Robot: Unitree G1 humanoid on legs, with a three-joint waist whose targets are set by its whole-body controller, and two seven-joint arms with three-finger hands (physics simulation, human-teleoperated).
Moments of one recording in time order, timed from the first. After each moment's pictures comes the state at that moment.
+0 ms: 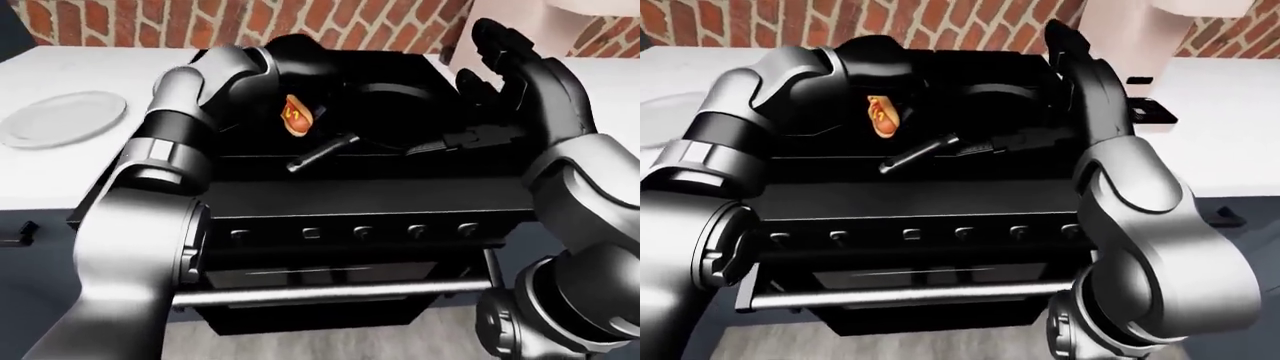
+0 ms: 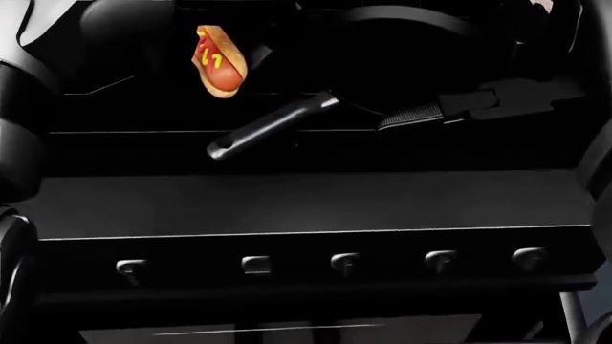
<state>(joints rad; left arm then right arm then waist) -1.53 0.34 -0.06 1.19 1.28 -0.87 -0.28 -0.87 -0.28 -0.24 -0.81 0.19 1.57 0.00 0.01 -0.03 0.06</state>
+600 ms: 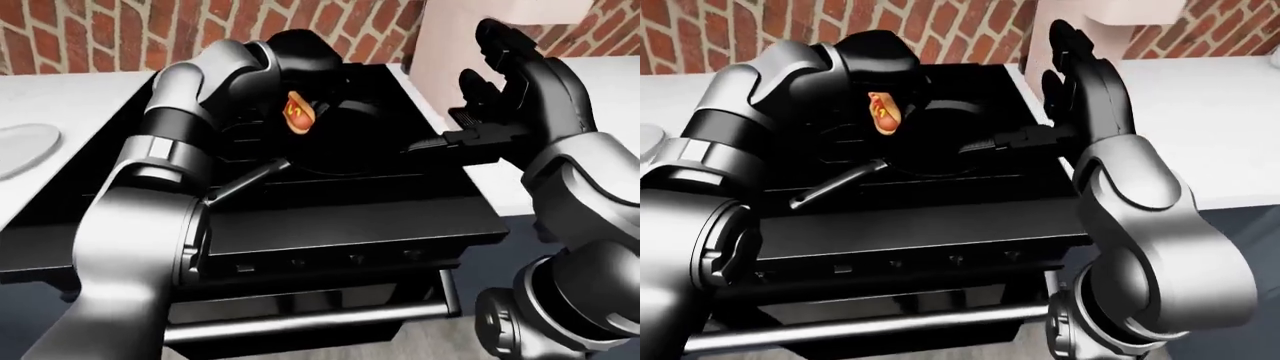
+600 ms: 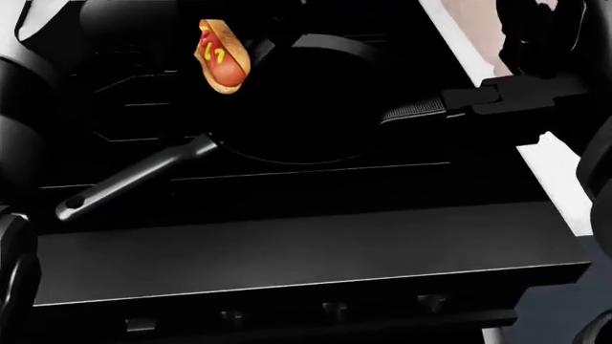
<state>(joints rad) -1.53 0.34 -0.06 1.18 1.27 -0.88 -0.29 -0.87 -0.28 -0.24 -0.79 0.17 1.56 -0.01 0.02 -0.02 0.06</state>
